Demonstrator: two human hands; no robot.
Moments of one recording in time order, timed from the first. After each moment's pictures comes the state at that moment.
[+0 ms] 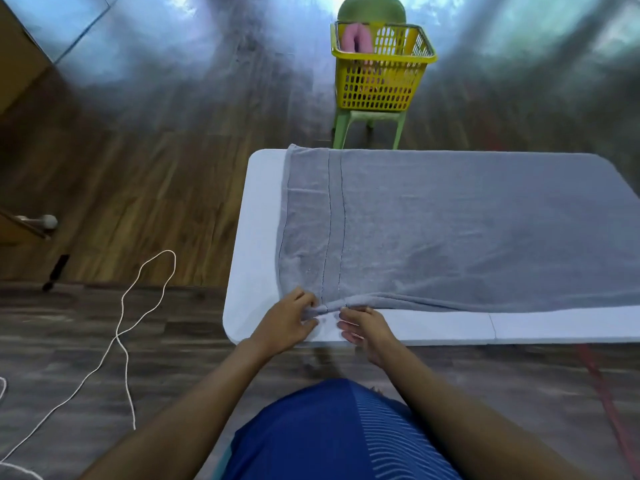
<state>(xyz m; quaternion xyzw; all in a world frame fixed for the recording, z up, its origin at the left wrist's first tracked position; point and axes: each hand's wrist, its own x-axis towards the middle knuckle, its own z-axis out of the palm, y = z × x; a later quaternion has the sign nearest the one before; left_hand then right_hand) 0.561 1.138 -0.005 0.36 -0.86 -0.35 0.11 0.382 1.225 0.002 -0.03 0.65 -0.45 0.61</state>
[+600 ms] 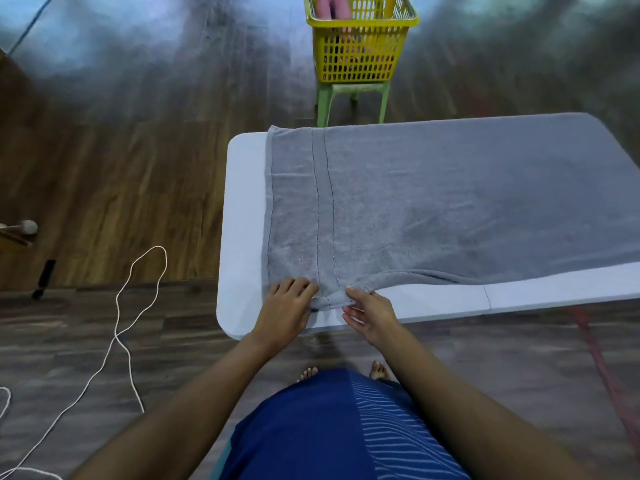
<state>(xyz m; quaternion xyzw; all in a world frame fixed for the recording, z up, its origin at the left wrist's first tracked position) 0.553 1.141 -0.007 0.29 -0.95 -0.10 0.10 0.379 1.226 0.017 0.12 0.62 -0.51 0.58</state>
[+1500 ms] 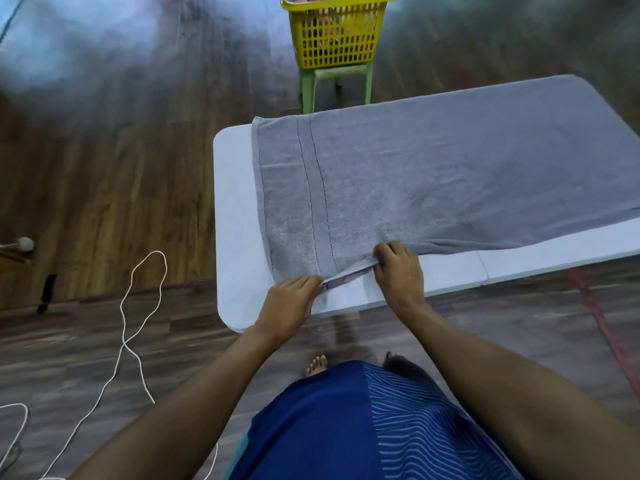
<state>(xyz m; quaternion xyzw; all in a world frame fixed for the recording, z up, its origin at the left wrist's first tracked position) 0.549 1.157 0.025 0.26 -0.94 -0.15 0.16 0.330 1.239 0.003 -0.47 0.86 -0.20 0.04</state>
